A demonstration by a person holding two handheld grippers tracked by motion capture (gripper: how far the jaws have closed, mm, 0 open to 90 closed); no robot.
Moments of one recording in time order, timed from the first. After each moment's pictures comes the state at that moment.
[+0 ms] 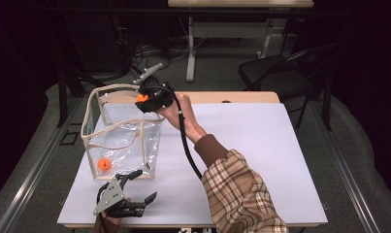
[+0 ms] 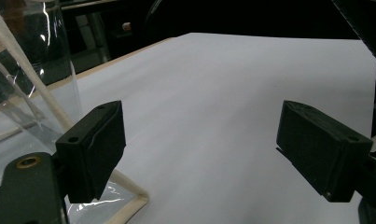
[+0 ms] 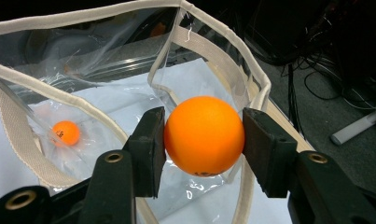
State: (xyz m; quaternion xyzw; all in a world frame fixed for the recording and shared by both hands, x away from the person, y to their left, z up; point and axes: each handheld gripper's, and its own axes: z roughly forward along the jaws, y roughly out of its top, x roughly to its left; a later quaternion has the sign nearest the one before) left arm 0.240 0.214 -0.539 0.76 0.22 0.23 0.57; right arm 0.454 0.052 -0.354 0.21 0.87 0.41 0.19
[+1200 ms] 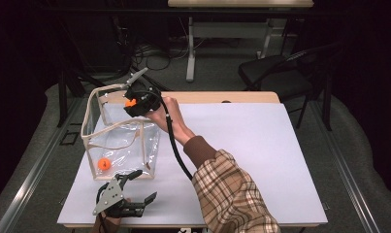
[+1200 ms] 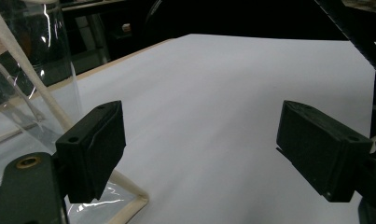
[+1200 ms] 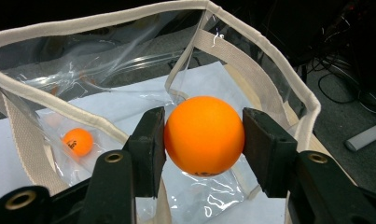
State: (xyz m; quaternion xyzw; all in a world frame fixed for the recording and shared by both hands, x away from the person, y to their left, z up) left arm 0.240 0.215 -0.539 0.76 0.22 0.23 0.57; right arm 0.452 0.085 -0.365 0.20 0.87 0.41 0.17
